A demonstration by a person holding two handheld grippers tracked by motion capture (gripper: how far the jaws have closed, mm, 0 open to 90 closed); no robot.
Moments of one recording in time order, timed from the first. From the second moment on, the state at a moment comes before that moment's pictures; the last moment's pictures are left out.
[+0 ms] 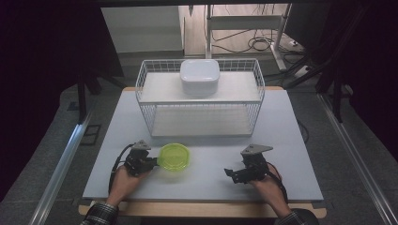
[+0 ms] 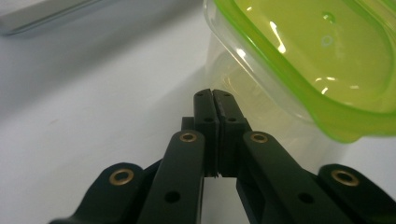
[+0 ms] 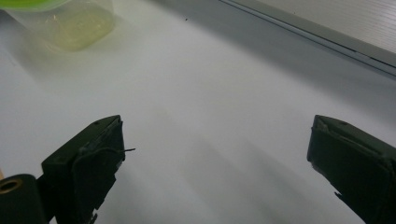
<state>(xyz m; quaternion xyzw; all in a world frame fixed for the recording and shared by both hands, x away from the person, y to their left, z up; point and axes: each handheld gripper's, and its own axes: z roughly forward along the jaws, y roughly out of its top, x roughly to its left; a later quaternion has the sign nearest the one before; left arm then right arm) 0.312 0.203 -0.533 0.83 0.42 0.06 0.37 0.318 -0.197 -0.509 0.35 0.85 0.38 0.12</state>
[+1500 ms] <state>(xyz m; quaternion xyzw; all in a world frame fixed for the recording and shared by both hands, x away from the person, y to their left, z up) 0.277 0.156 -0.513 0.84 0.32 0.15 0.41 0.319 -0.197 -0.511 0.34 0.85 0.39 0.10</state>
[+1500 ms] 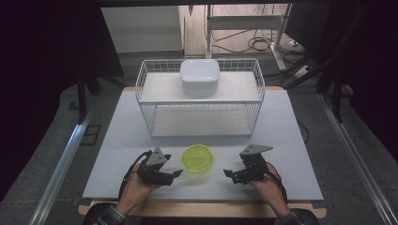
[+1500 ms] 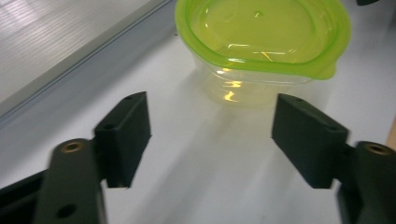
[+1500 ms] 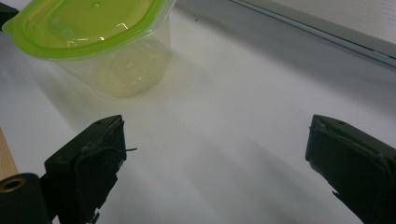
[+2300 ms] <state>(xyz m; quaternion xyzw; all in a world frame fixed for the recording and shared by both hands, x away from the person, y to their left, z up) 0.262 0.175 -0.520 0.83 0.33 0.18 0.42 0.321 -0.198 -0.508 0.34 0.84 0.41 0.09</state>
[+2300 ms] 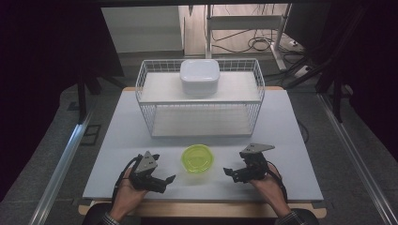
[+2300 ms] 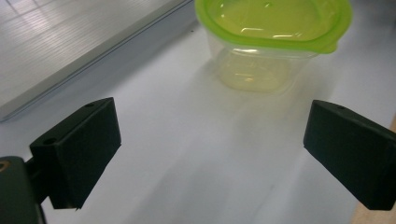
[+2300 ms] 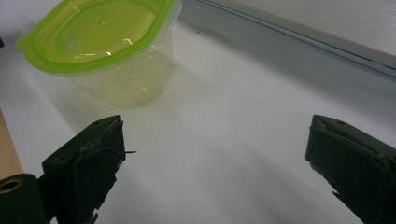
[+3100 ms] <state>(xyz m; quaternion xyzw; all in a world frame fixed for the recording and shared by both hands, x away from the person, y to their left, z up) 0.266 0.176 -0.527 0.84 0.32 0.18 0.40 0.357 -0.180 -0.481 0.37 0.83 0.41 0.00</state>
